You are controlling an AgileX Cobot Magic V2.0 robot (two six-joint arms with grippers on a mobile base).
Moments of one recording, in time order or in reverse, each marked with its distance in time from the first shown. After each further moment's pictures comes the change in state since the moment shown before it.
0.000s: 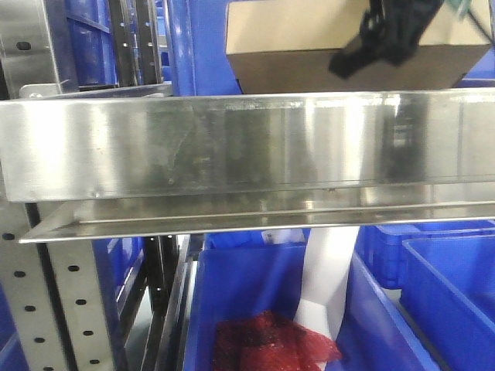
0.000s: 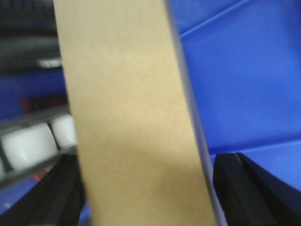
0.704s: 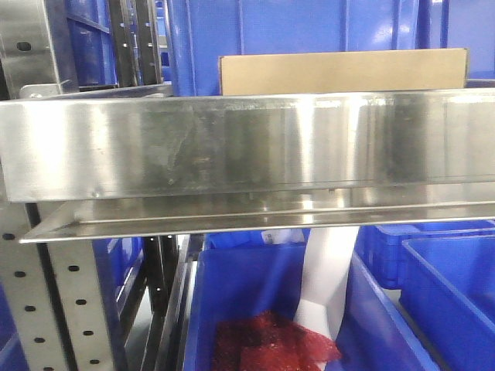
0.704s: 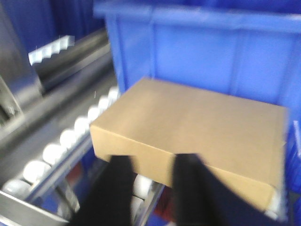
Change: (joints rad) left arm 0.000 0.000 0.000 0.000 0.000 0.000; right arm 0.000 -0.520 0.237 0.050 0.005 0.965
